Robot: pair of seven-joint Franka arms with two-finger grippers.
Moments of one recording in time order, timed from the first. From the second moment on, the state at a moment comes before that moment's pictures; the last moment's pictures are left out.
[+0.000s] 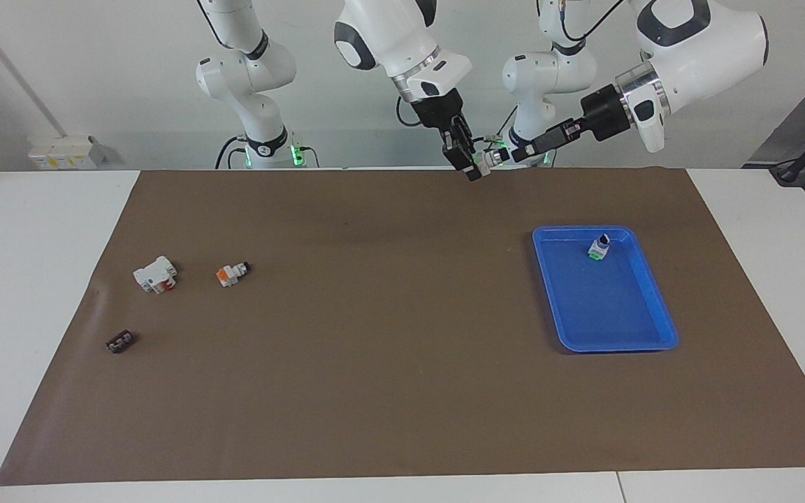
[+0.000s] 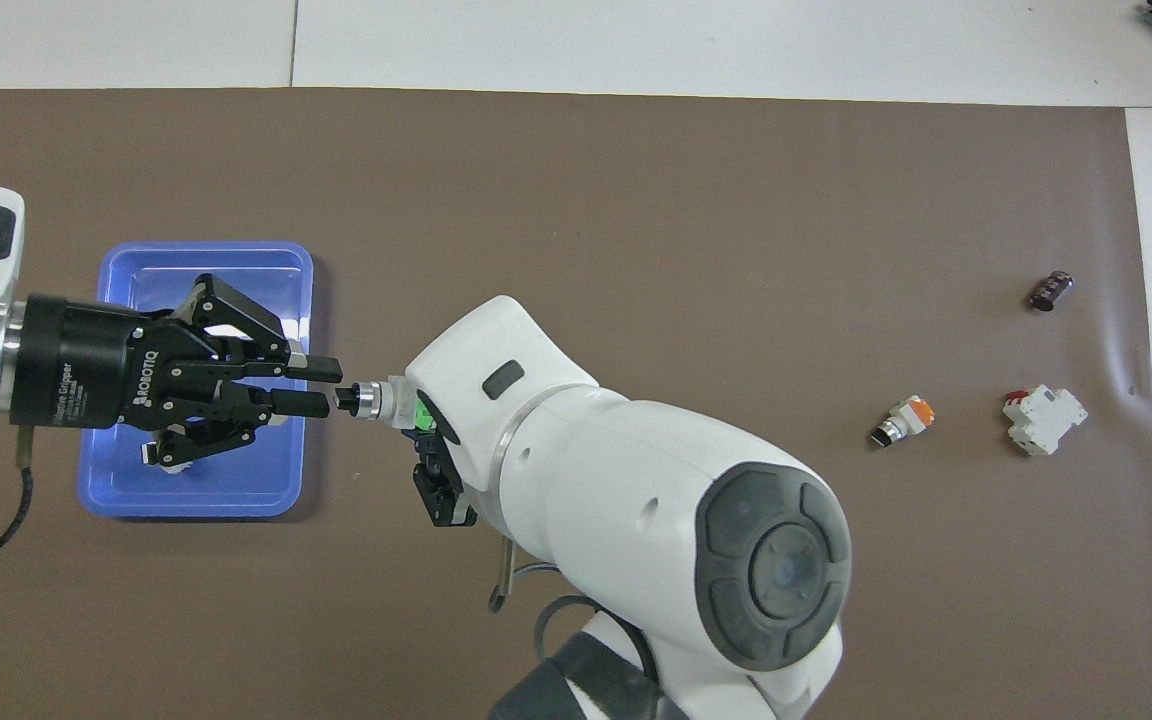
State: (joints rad) left arm -0.02 -0.18 -0.08 -1.91 -0.94 1.67 -0.71; right arm 0.33 0.08 0.43 -1.73 0.25 2.36 -0.84
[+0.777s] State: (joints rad) left arm -0.03 -0.18 -0.08 -1.92 -0.95 1.69 -0.73; right arm 0.33 0.08 0.42 -1.72 0.25 2.36 -0.83
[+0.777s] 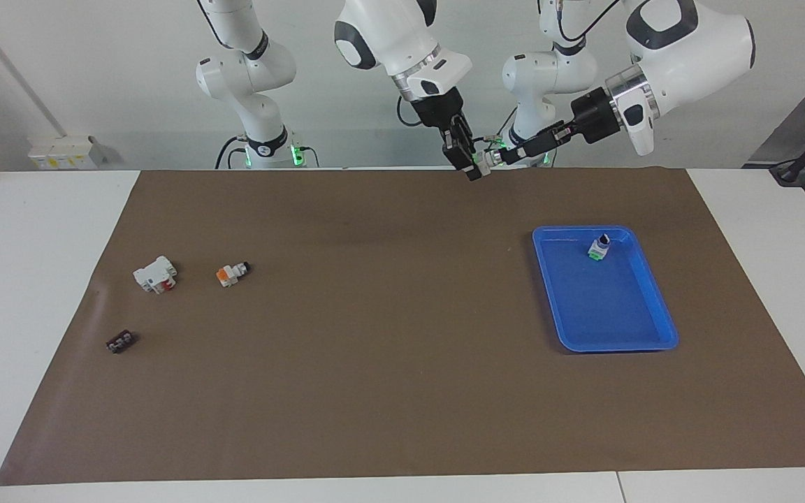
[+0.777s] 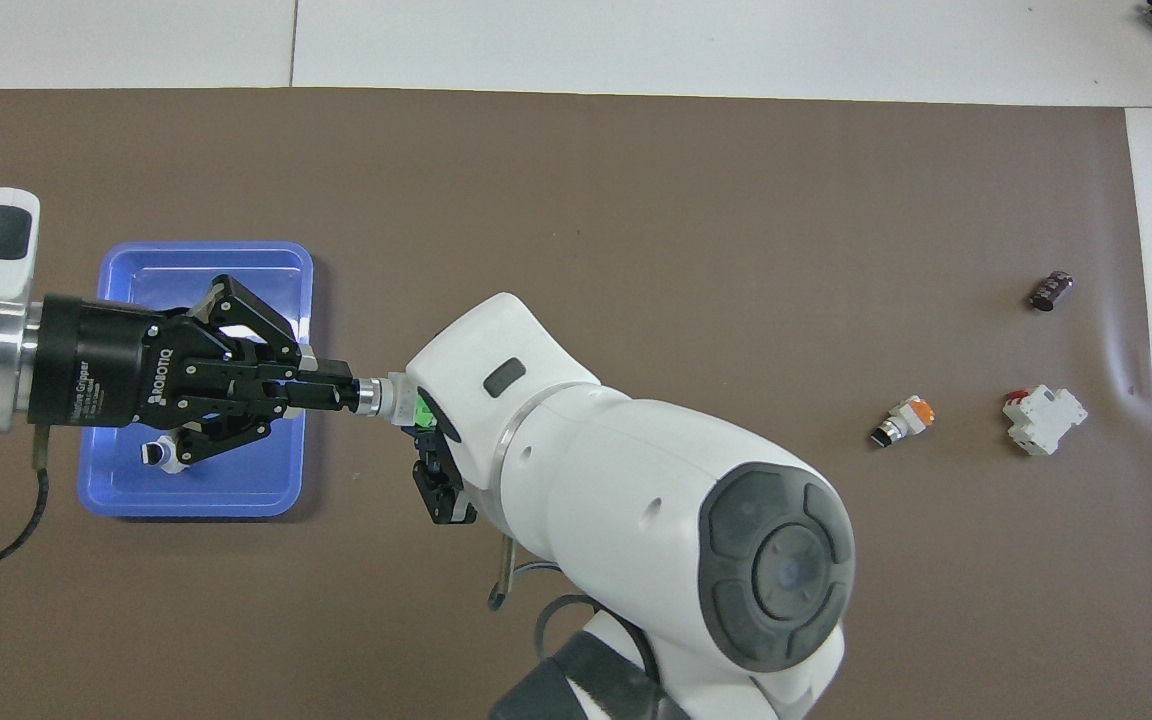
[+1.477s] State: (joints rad) left arm -0.03 -0.19 -0.08 -1.93 -0.95 1.70 -0.89; right arm 0.33 0.08 0.42 -1.72 0.25 2.36 -0.83
